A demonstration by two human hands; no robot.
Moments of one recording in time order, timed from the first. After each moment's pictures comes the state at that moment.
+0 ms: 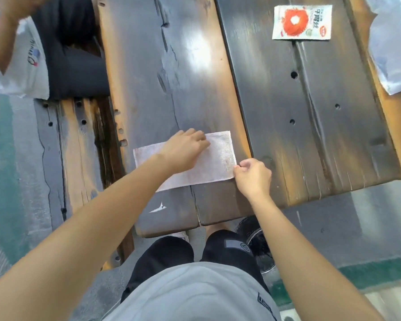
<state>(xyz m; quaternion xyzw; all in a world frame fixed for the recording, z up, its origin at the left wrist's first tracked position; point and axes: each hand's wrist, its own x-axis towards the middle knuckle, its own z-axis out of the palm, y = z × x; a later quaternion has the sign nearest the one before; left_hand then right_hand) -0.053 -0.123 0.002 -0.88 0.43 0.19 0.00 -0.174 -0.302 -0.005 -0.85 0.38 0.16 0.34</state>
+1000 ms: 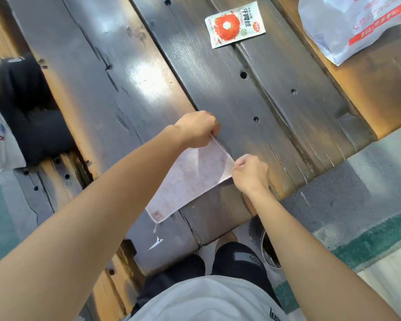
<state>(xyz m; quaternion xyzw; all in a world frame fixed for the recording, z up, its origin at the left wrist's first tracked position) 0.025 -0.272 0.030 -0.81 0.52 0.28 0.03 -0.160 -0.346 0.011 -0.78 0.49 0.14 0.37</state>
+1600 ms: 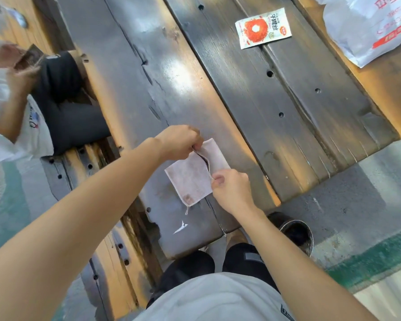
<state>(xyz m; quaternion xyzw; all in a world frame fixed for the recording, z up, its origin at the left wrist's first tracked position) 0.026 -0.127 0.048 -0.80 0.54 0.26 0.04 -0.173 -0.219 0.038 -0.87 0.29 0.10 0.39</state>
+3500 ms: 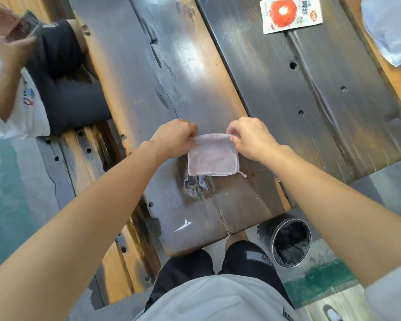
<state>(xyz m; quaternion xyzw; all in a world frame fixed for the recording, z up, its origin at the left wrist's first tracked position) 0.036 -0.095 0.011 -0.89 0.37 0.28 -0.06 -0.064 -0.303 0.009 -0.96 0.08 0.16 0.22</state>
